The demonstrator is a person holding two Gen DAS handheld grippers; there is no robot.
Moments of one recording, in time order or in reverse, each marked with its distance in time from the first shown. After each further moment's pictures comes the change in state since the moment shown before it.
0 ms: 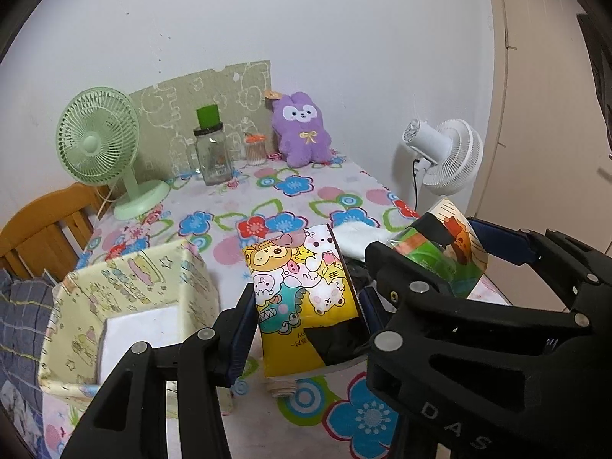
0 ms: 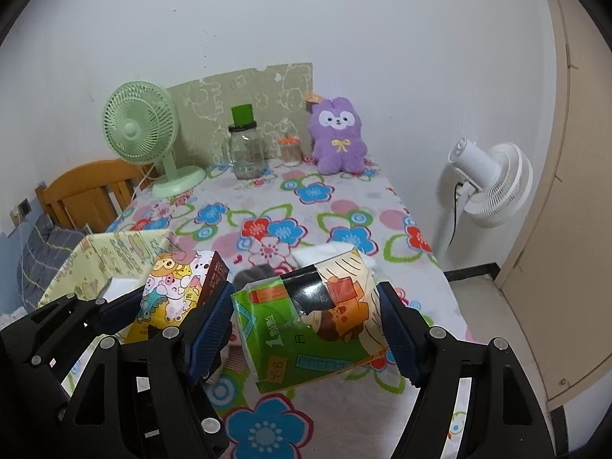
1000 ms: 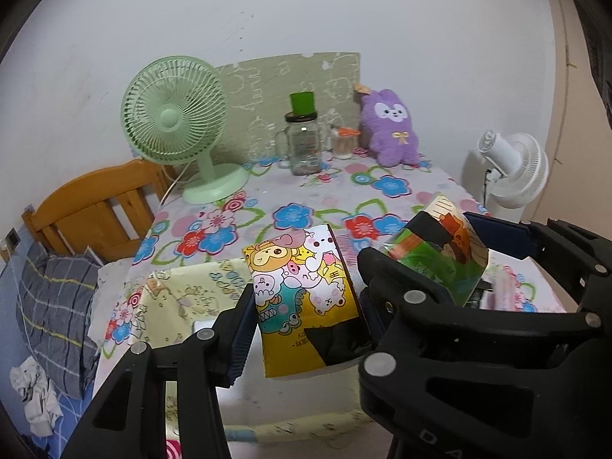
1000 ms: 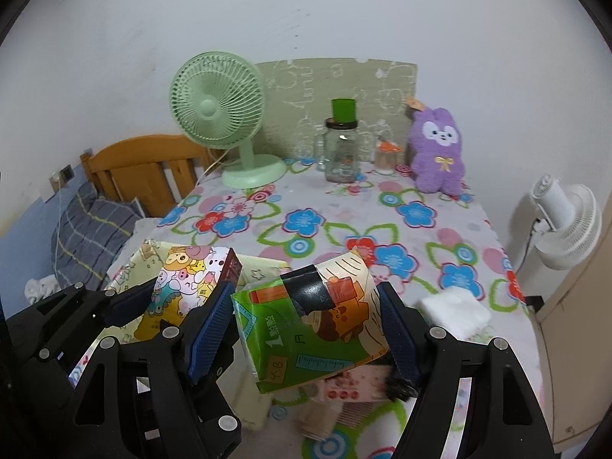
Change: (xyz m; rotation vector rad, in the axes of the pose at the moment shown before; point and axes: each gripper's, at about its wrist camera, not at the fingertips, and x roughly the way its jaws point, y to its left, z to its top) left arm 0.009 0.115 0.006 -0.094 0.041 0.171; right arm 0.051 0.114 0.046 -0.144 0.058 0.193
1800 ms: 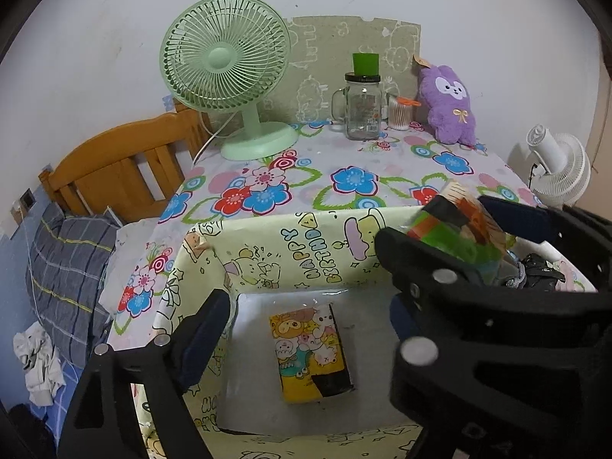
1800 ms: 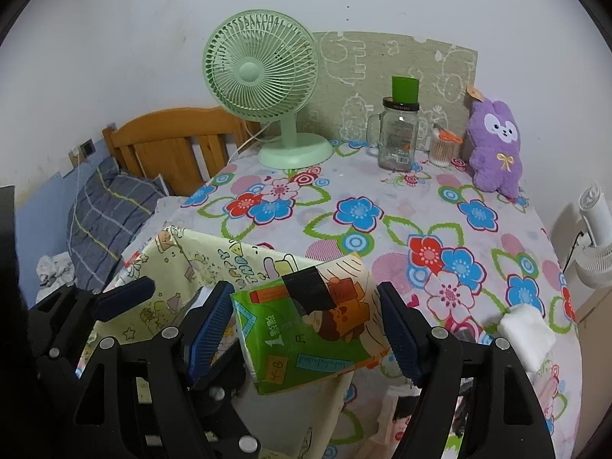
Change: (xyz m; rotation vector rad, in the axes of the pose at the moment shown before) left arm 0.042 0.054 -0.023 -0.086 0.097 0.083; right arm 0.065 0.043 0.003 -0.070 0.059 0.092
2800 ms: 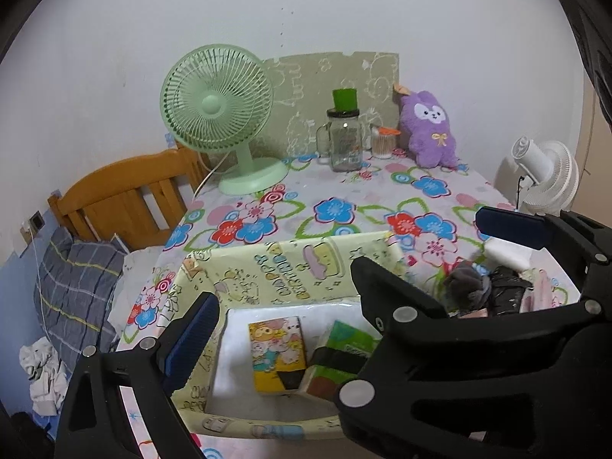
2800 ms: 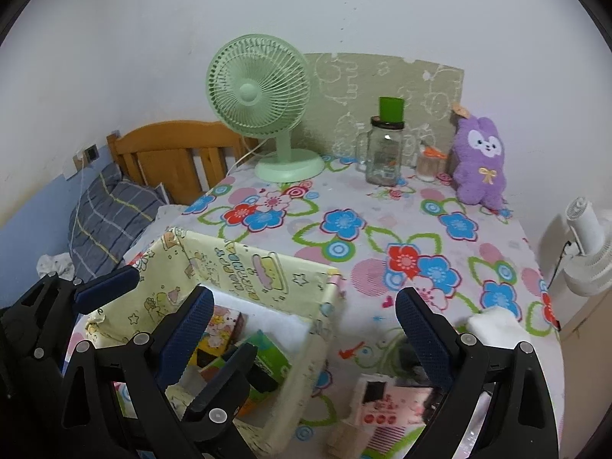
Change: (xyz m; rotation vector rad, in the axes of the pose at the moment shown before) left arm -0.044 -0.035 -0.001 0.031 -0.124 0.017; right arm -0.043 -0.017 -0.011 -0.011 -0.062 -0.017
